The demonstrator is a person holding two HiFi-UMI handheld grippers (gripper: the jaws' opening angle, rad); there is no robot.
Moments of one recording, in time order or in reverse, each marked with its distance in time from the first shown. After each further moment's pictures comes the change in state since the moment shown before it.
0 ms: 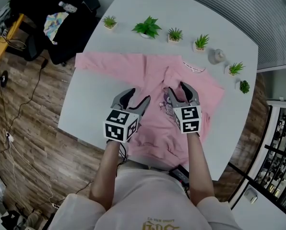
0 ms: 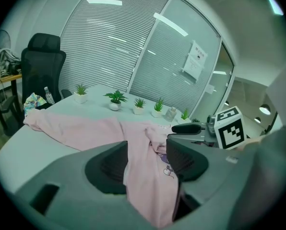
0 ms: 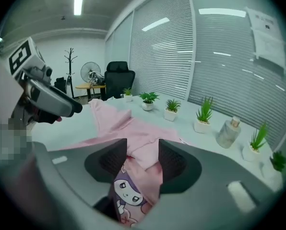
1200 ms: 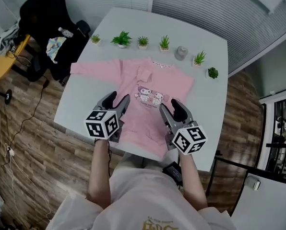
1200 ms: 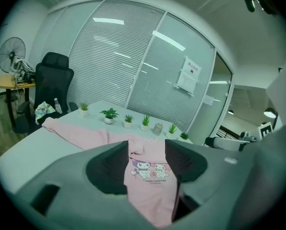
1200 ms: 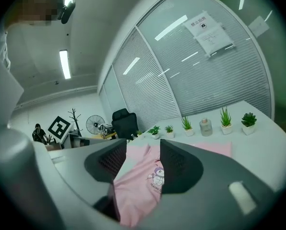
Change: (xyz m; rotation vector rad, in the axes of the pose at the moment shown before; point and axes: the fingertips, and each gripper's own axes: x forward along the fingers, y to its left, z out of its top) left arm -0.084 -0.114 0.015 -0.030 -0.176 0.057; right arm -0.248 0.006 0.011 0.434 -0.411 0.153
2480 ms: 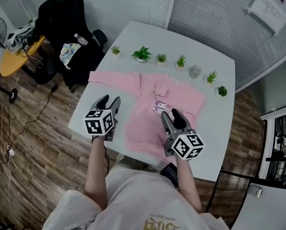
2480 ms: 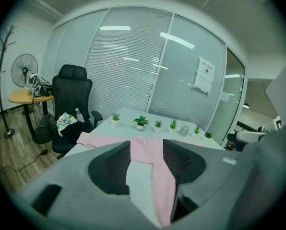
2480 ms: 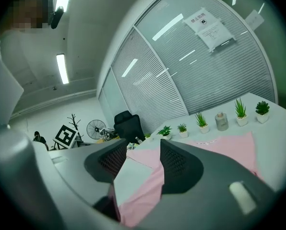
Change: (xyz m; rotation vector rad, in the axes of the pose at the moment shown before) left arm -0.059 0.132 0.037 0.037 -0.016 0.180; right arm 0.052 0.070 -0.003 0.066 -0.027 0.006
